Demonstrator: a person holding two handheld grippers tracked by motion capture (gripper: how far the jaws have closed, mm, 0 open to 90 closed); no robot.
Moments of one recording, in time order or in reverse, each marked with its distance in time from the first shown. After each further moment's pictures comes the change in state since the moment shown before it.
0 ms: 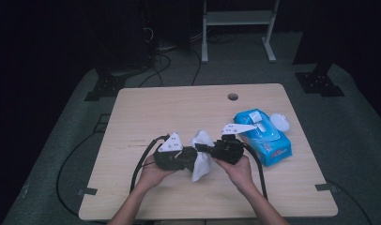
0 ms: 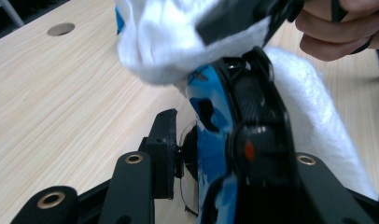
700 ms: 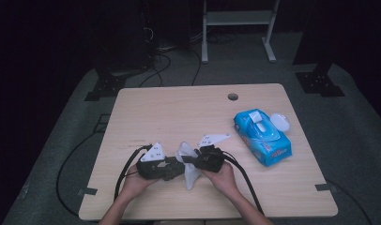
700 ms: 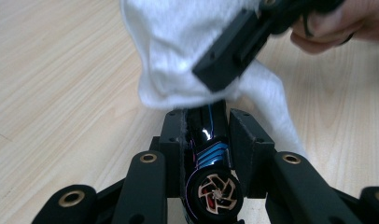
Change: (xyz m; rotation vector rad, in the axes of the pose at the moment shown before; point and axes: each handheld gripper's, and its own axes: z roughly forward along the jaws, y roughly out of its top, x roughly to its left) left arm 0.005 -0.047 -0.028 0.054 0.018 -0.050; right arm 0.009 -0.027 0.057 0.147 -0.044 -0.069
